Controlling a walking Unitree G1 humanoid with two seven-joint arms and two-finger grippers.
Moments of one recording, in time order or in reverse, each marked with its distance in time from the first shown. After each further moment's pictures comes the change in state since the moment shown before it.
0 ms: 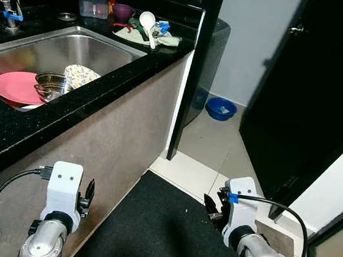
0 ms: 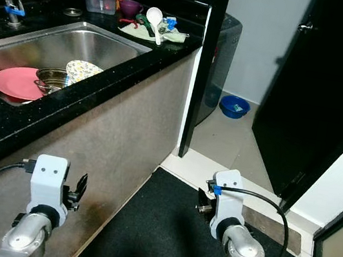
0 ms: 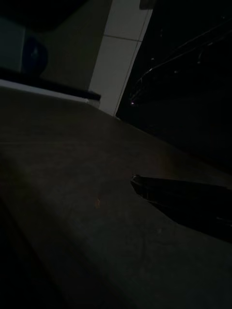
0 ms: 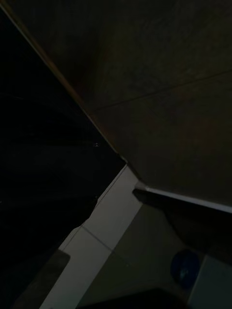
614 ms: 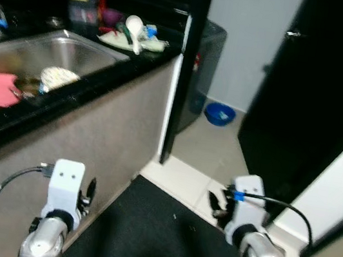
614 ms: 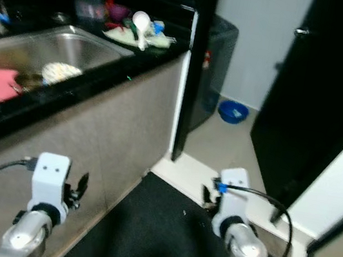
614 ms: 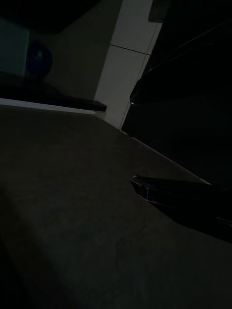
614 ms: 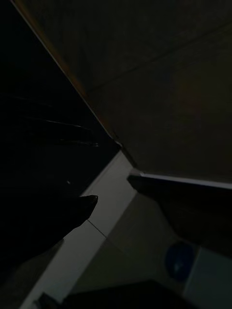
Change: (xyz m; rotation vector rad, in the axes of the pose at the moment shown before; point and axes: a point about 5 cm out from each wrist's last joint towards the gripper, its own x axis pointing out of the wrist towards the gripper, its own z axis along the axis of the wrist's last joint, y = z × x) left arm 0.003 0.000 0.003 0.007 -0.009 -0.012; right arm 0.000 -0.004 0.006 0.016 -0.028 -0.009
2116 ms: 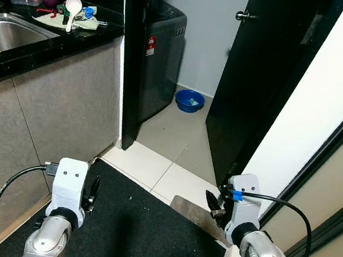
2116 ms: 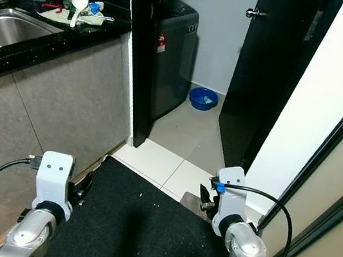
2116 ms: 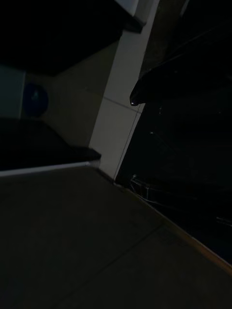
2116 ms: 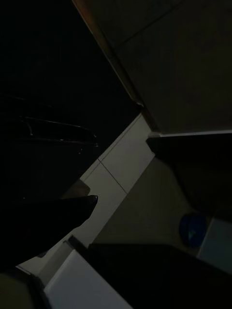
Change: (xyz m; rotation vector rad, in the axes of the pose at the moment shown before) left arm 0.003 -0.002 0.002 -0.013 -0.007 -0.007; right arm 0.001 -0.001 0.001 -0.029 0.009 0.020
